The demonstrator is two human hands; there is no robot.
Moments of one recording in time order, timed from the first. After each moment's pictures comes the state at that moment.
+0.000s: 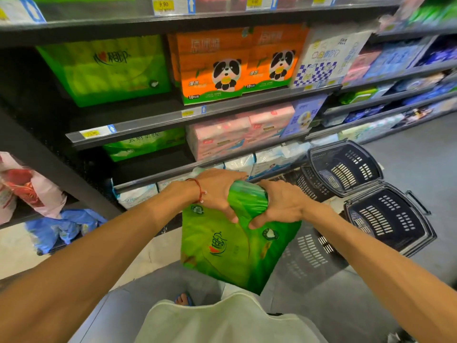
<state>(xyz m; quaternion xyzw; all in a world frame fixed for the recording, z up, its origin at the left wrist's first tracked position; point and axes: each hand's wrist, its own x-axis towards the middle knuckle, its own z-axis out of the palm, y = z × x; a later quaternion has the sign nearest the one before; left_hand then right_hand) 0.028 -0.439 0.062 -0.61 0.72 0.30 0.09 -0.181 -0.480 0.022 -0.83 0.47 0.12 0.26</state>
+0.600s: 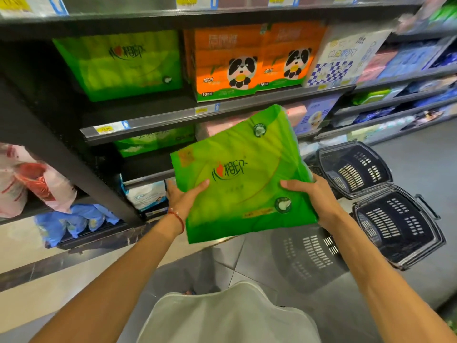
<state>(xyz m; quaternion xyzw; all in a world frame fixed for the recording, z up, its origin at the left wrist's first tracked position) 0.106 -0.405 -0.091 -0.70 0.15 0.49 -0.49 -0.195 -0.475 0.016 -0.47 0.55 -0.29 0.63</state>
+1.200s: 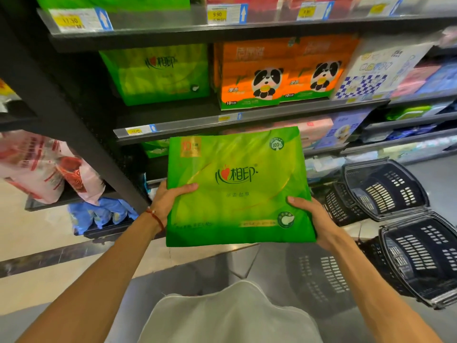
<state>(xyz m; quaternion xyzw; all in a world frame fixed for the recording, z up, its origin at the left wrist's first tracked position) 0.170 -0.375 -0.065 -0.61 0.16 0.55 -0.56 -0.187 -0.486 -0.039 -0.44 0.49 -0.23 0.72</state>
